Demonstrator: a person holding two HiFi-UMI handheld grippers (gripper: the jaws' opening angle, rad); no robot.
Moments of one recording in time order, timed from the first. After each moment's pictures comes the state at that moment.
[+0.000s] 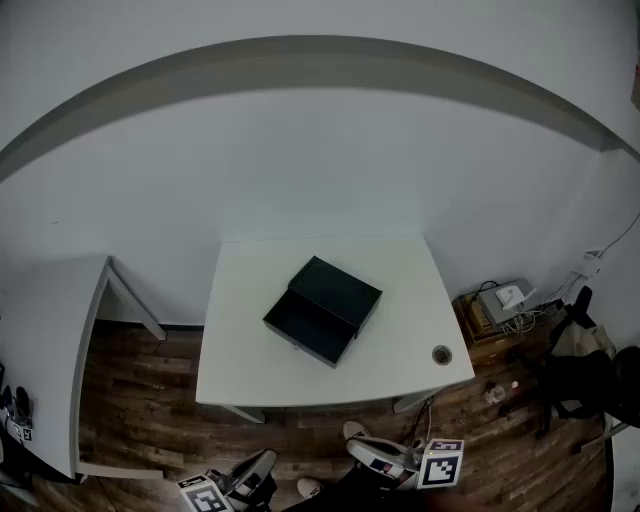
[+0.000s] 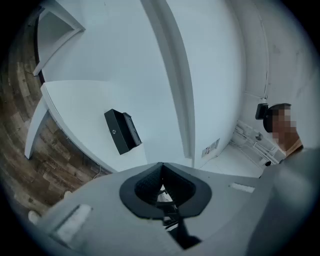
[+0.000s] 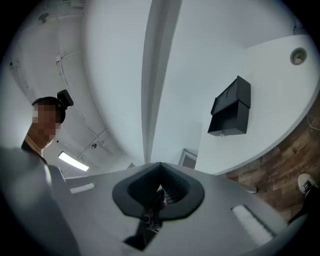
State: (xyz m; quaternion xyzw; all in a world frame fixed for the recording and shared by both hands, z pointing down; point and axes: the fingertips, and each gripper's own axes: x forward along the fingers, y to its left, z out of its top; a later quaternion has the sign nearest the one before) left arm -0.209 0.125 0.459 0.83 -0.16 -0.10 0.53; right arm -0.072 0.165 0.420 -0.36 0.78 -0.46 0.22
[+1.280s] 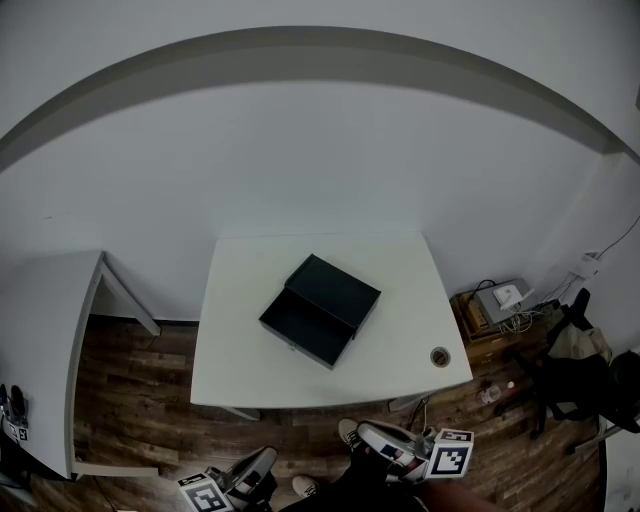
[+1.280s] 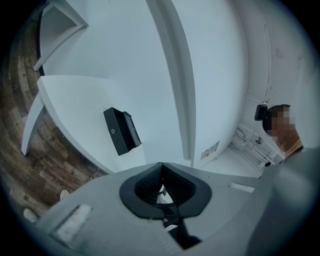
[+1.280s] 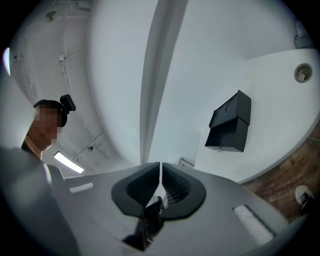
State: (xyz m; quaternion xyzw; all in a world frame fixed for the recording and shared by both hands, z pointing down) left arm -0.197 0.111 0.460 0.82 -0.16 -0.11 0.54; right arm -0.032 0.138 0.411 -0.40 0.77 -0.44 0.23
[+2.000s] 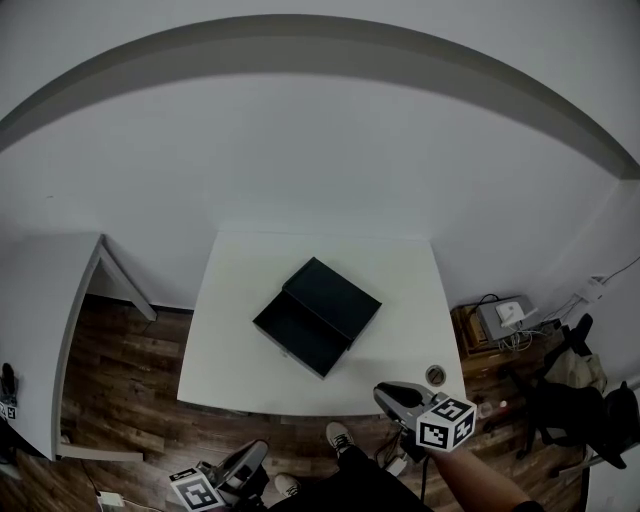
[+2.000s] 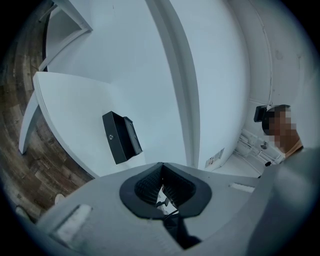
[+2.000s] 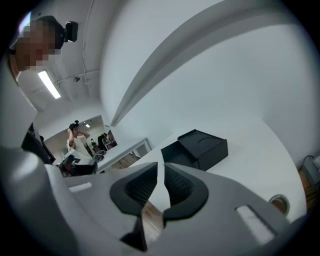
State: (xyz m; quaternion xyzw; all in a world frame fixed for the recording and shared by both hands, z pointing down) left arm -0.170 0.086 0.459 0.81 -0.19 -0.13 0.54; right arm 0.075 0.061 0.472 -0.50 0.82 -0.28 -0.09
